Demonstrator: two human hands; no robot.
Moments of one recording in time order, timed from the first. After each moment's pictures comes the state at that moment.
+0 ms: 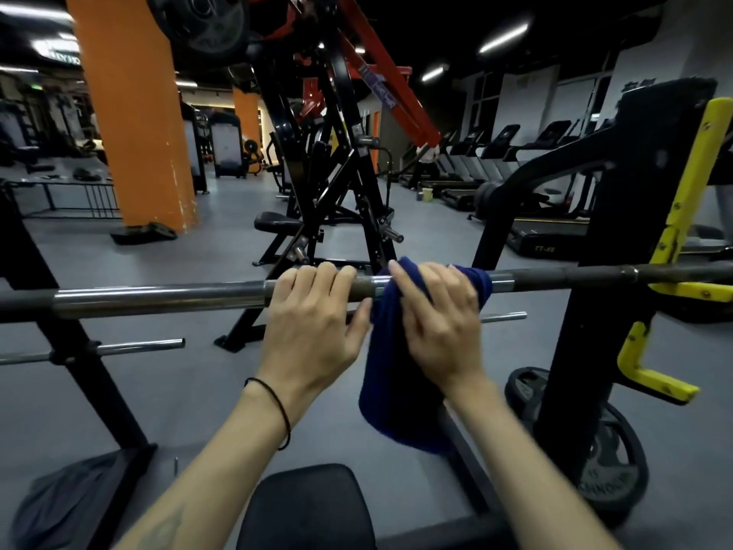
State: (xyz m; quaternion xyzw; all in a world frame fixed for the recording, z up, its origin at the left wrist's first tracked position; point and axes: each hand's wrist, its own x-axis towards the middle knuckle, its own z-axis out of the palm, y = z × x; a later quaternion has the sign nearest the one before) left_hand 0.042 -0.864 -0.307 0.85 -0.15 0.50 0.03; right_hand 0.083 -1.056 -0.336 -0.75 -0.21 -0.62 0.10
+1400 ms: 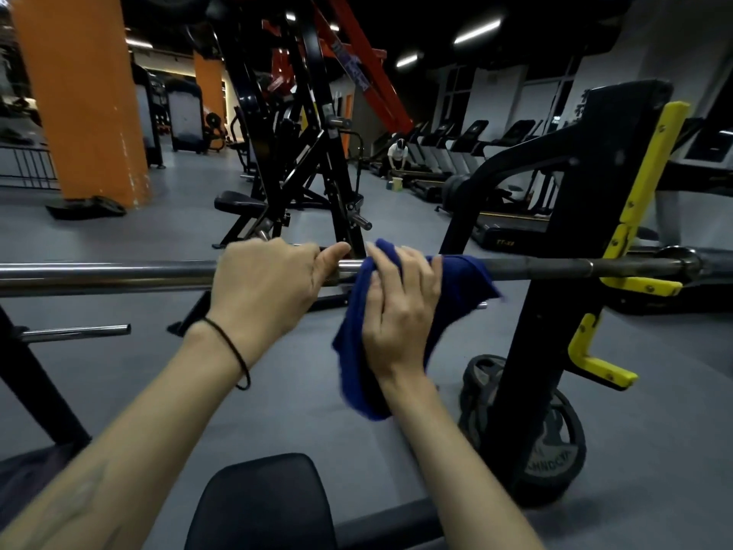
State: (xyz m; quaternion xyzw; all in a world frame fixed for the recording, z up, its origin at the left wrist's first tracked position) left_hand 0.053 -0.867 -0.268 0.89 -0.12 0.43 -0.02; right_hand 0.080 -1.030 -0.341 -0.75 -0.11 -0.60 0.24
